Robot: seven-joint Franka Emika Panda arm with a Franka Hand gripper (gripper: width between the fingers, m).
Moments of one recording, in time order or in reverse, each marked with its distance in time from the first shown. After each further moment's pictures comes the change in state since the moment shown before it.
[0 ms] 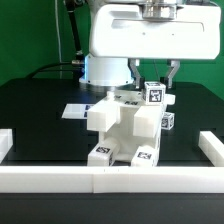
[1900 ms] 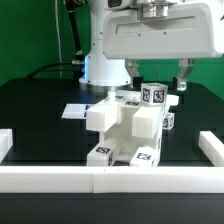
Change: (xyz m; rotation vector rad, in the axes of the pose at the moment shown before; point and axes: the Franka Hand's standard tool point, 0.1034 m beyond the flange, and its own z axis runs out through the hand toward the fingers) arm 0.006 -0.007 0.000 0.029 0.010 0.647
